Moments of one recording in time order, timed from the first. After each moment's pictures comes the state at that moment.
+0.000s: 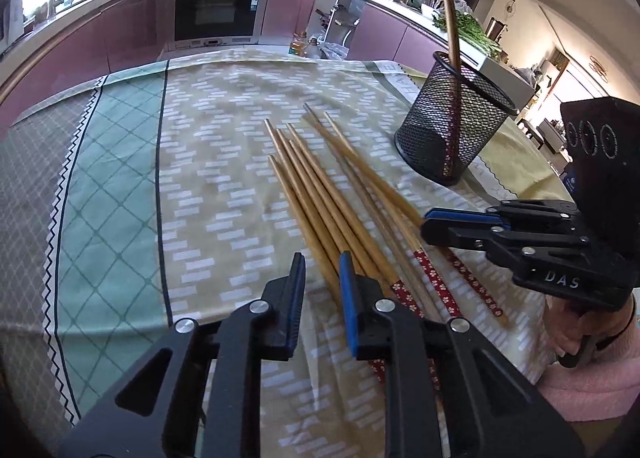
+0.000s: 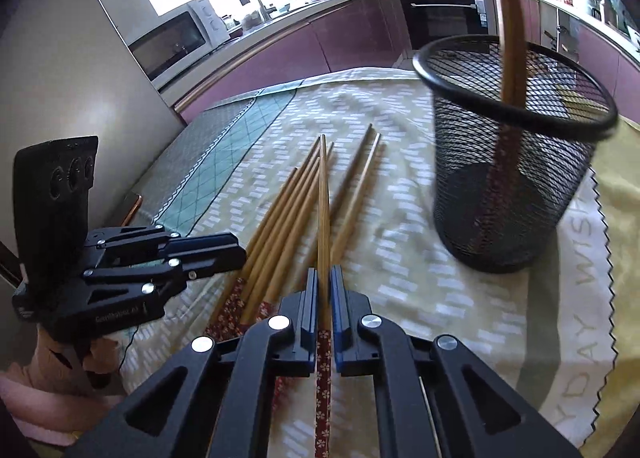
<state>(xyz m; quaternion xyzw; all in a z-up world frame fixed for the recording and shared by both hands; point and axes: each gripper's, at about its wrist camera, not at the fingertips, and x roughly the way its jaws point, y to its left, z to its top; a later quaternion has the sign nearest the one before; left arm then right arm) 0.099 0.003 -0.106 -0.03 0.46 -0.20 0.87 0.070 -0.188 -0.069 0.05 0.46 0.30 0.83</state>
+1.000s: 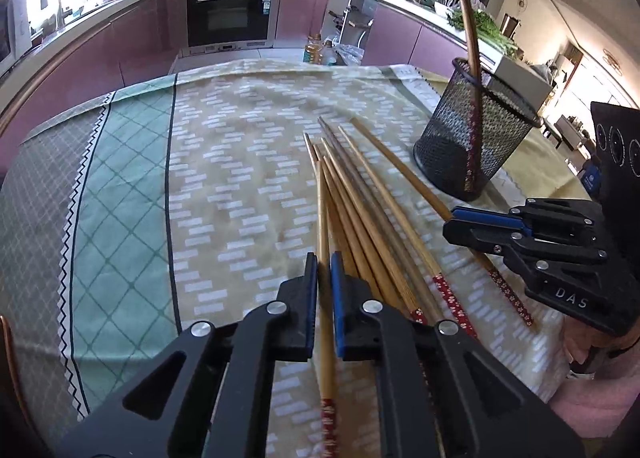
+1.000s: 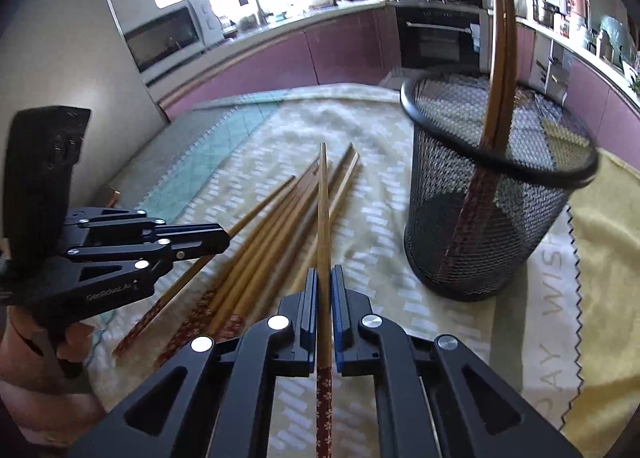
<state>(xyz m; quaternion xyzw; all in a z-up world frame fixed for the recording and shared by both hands) 0.113 -0.005 -0.099 -0.01 0.45 -0.17 0.88 0.071 -0.192 -0.059 0.00 0.42 0.28 0.86</state>
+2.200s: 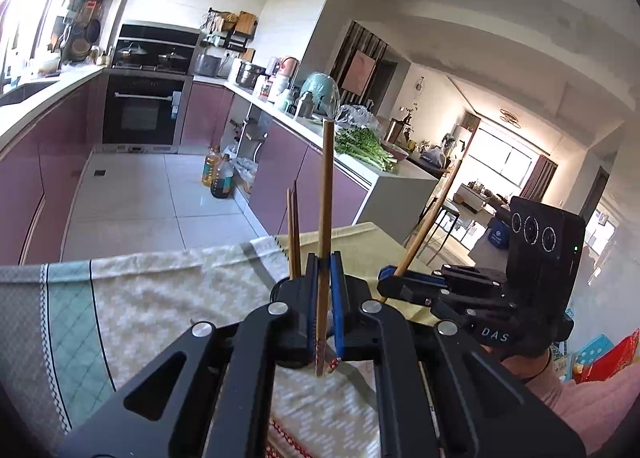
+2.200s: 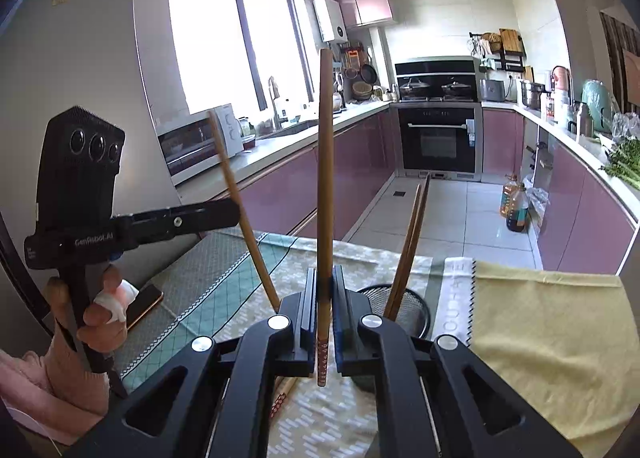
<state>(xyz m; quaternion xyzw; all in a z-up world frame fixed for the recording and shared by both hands) 0.109 -0.044 0.086 -0.09 0.26 -0.34 0.90 0.054 -0.275 0.077 0.04 0.26 0.30 0.92</state>
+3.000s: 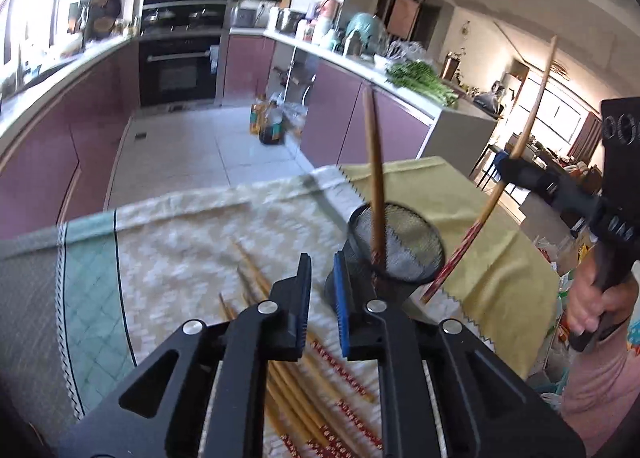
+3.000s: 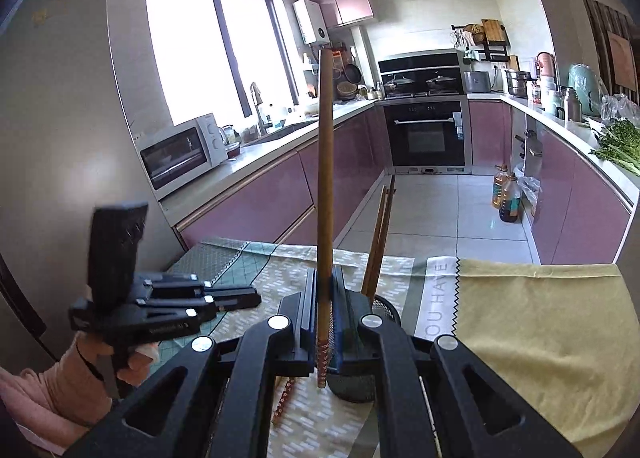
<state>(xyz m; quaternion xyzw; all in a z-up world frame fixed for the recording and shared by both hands) 0.148 -0.056 0.004 -0.02 0.37 -0.26 0.89 0.082 -0.298 0.067 0.07 0.26 0.28 0.92</state>
